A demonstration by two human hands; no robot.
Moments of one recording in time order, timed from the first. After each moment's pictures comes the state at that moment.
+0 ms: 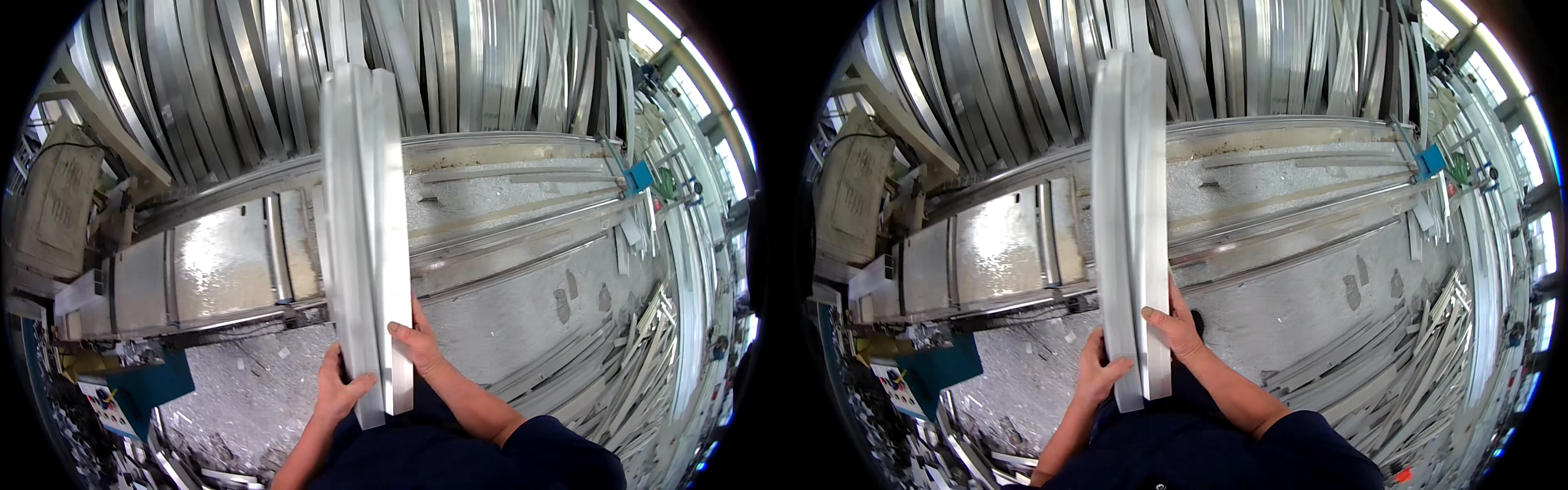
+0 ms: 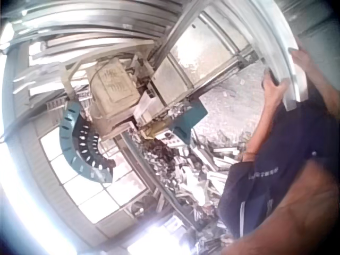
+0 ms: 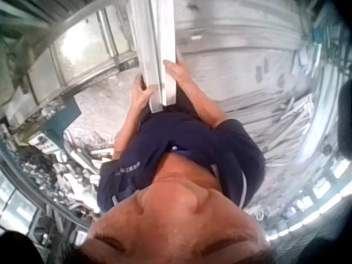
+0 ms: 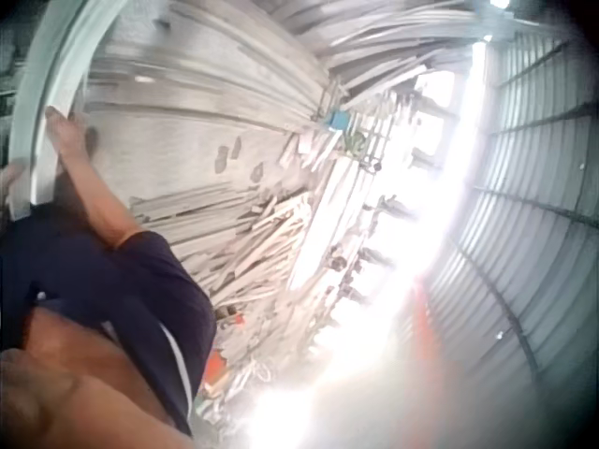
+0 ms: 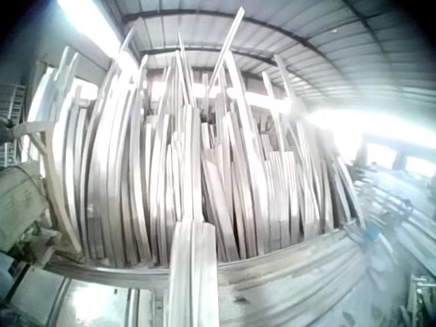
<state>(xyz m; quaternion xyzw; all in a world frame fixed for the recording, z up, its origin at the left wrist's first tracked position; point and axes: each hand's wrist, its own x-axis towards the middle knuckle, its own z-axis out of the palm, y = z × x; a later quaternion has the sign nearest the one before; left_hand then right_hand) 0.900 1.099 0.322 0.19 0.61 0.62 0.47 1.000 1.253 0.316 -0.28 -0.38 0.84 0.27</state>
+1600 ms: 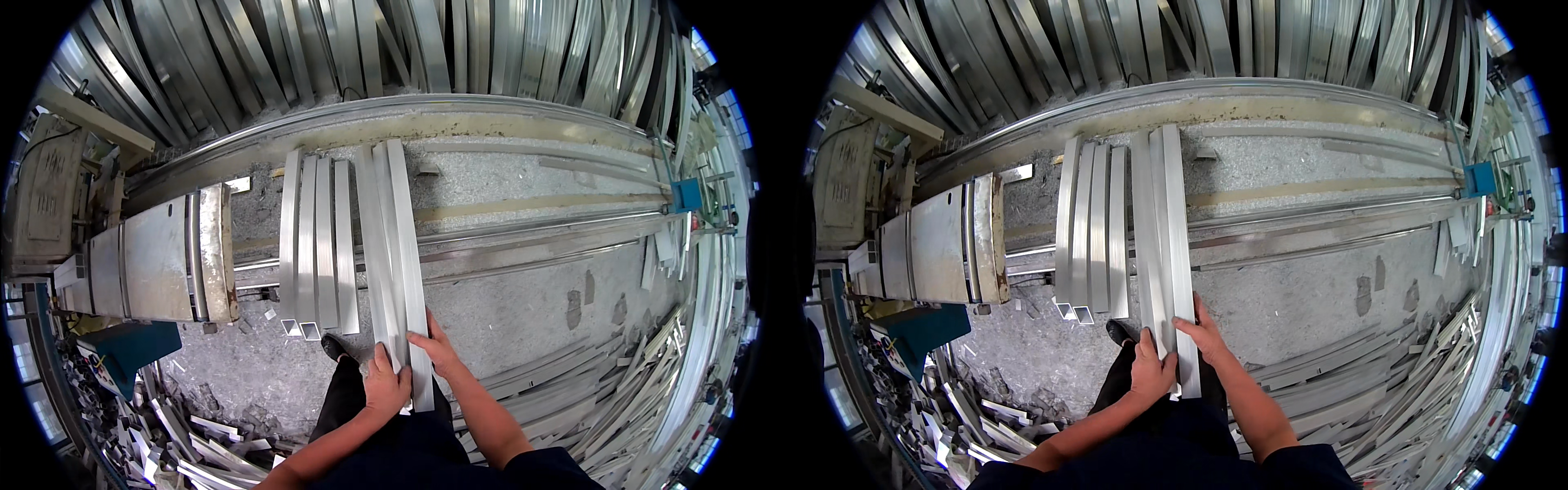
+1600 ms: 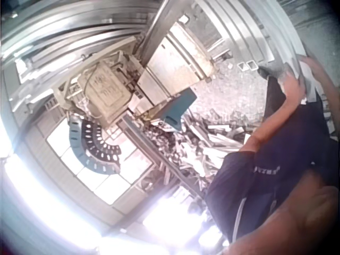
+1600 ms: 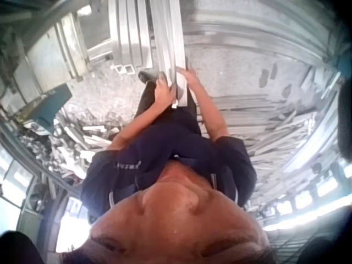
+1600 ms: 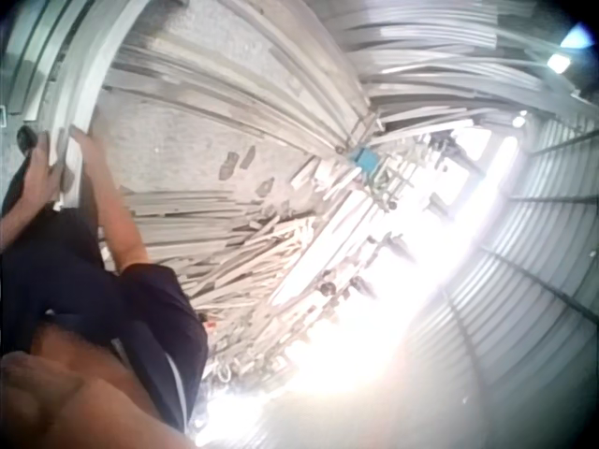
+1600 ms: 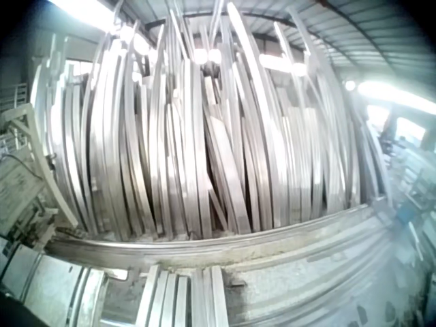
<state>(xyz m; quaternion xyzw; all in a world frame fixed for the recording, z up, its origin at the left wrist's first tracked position) 1.075 1.253 0.188 0.26 0.85 0.26 0.37 1.149 1.395 0.128 -0.41 -0.40 0.82 0.07</state>
